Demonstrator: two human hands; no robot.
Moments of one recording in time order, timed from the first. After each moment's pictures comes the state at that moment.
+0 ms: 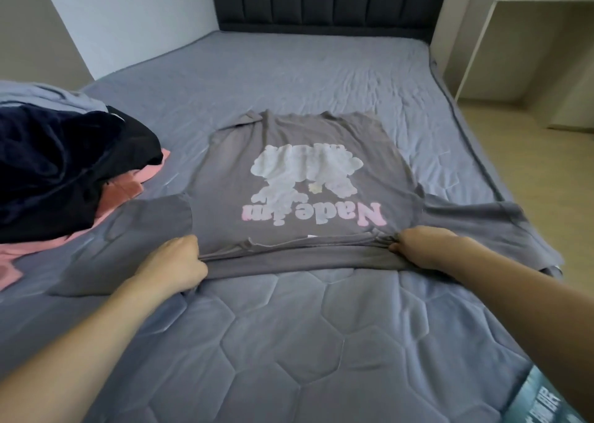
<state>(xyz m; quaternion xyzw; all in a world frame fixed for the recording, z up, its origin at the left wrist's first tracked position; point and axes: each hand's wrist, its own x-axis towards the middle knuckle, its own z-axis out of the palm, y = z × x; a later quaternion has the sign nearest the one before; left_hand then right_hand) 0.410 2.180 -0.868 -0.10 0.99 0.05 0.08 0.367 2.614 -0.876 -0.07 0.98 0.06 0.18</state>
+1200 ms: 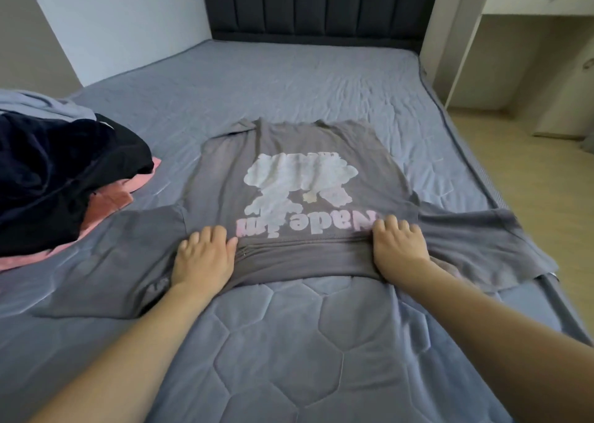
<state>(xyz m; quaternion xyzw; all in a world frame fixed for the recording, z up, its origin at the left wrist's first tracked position) 0.382 2.228 -0.910 0.00 0.99 -0.02 -0.14 0.376 2.565 -0.889 0.00 0.99 0.11 -0.08</state>
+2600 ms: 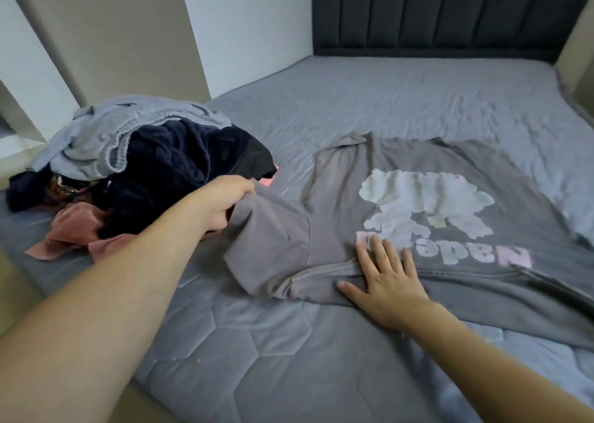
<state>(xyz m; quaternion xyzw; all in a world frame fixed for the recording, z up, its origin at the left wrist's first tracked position) 0.346 2.051 -0.786 -0.24 0.73 0.64 0.02 0.387 2.351 -0.900 -0.17 0.98 -0.04 0.02</state>
